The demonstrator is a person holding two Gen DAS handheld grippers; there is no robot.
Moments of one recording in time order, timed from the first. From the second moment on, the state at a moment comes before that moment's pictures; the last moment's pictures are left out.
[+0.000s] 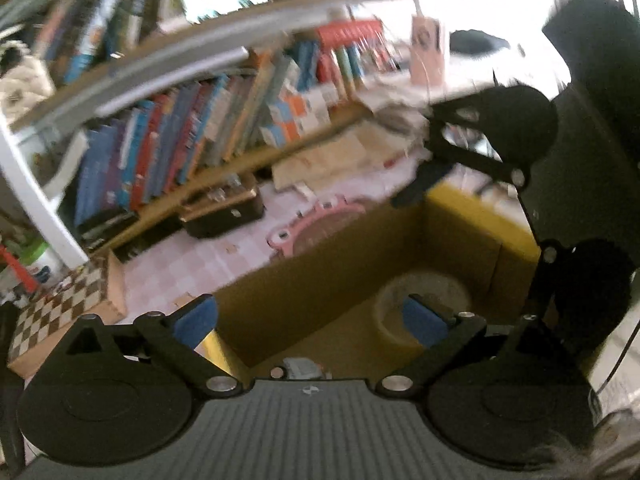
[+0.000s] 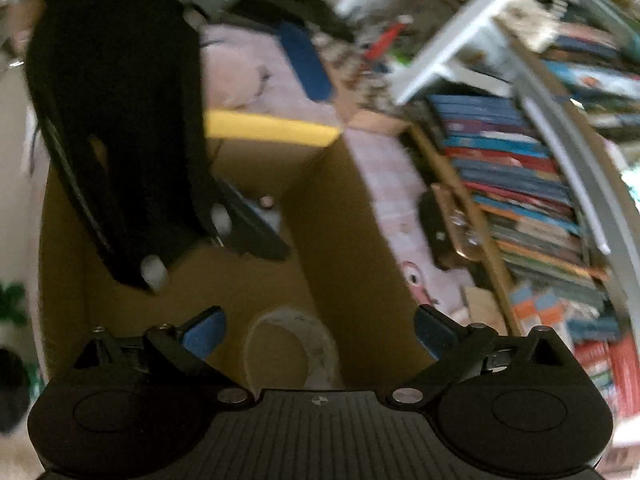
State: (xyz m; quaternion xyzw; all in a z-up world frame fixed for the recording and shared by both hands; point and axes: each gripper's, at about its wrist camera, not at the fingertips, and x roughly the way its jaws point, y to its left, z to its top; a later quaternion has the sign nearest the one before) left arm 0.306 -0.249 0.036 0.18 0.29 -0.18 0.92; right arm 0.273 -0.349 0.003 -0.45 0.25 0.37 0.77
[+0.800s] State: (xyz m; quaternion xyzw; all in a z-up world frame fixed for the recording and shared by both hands) left arm 0.155 -0.182 0.064 0.01 0.16 -0.02 0.99; right arm 0.174 -0.406 0.055 -0.04 0.14 0.04 0.99
